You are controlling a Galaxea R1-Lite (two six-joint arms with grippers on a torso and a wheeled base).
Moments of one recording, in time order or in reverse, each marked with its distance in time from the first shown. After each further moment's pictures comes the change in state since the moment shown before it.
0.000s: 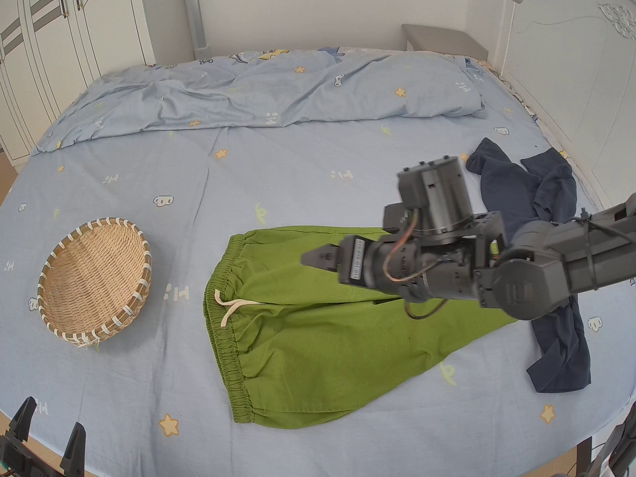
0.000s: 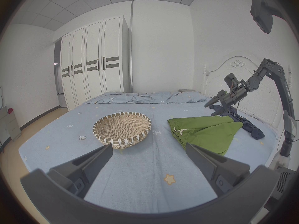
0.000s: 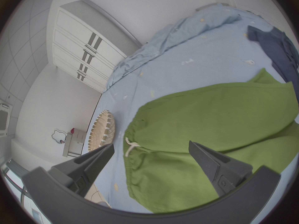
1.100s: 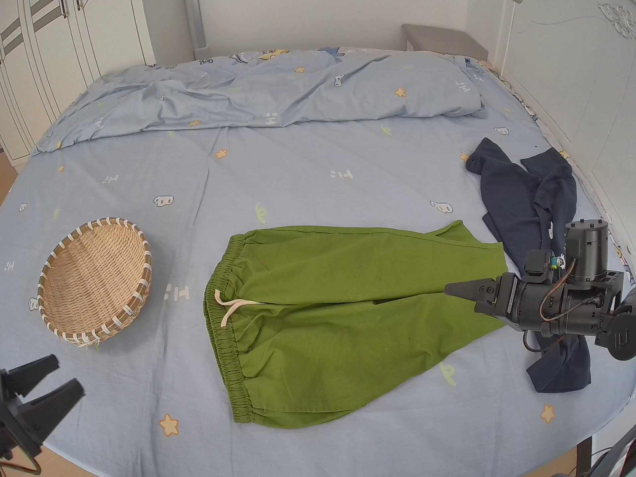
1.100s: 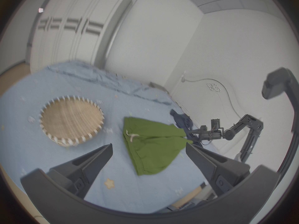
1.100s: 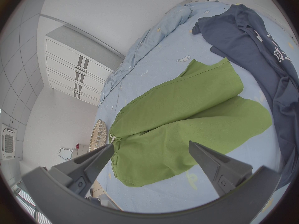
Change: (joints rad) left arm -0.038 0.493 -0.375 0.036 -0.407 -0.315; right arm -0.414 -0.348 0.717 -0.376 0.324 0.001
